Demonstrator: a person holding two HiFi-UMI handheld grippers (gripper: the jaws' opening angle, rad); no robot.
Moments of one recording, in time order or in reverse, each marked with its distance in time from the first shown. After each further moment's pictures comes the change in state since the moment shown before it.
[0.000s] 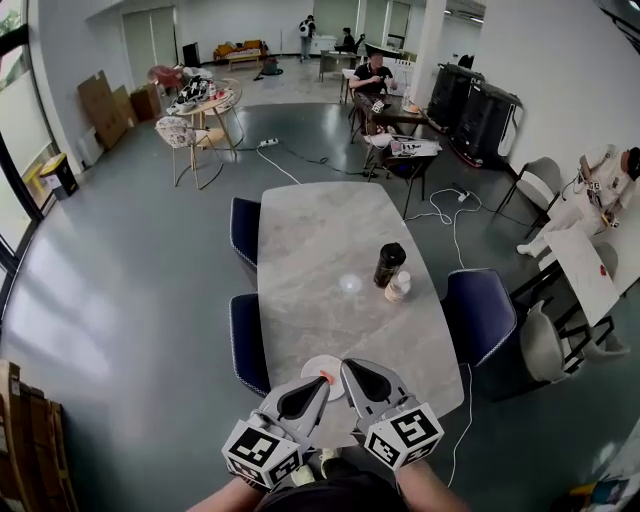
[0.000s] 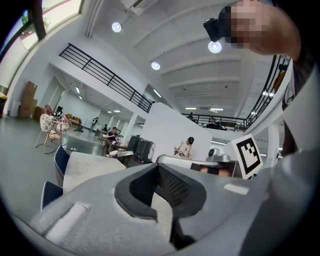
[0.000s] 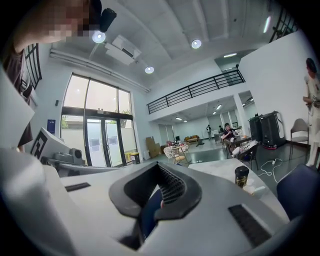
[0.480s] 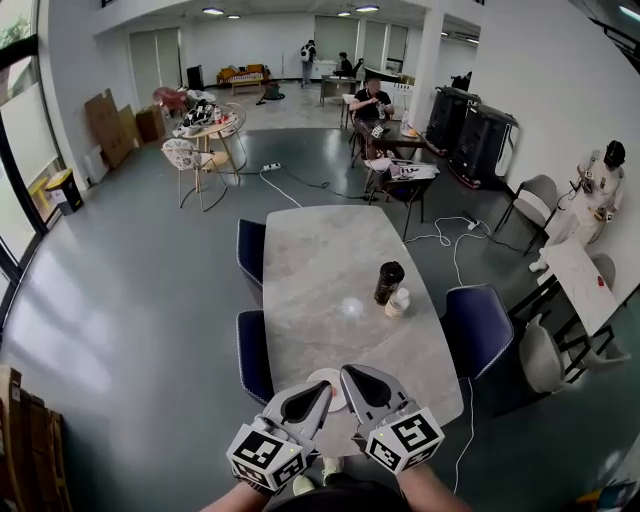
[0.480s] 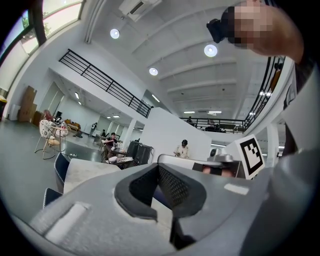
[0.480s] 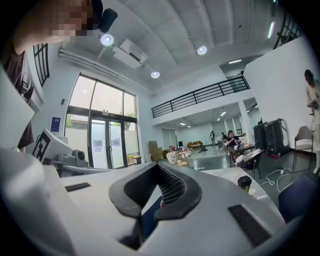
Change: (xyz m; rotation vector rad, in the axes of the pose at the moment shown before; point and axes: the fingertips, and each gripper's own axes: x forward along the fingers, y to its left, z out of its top) left arm -0.014 -0.017 0.022 0.027 -0.063 -0.003; right arm -0.014 0.023 0.027 -0.058 -0.054 0.030
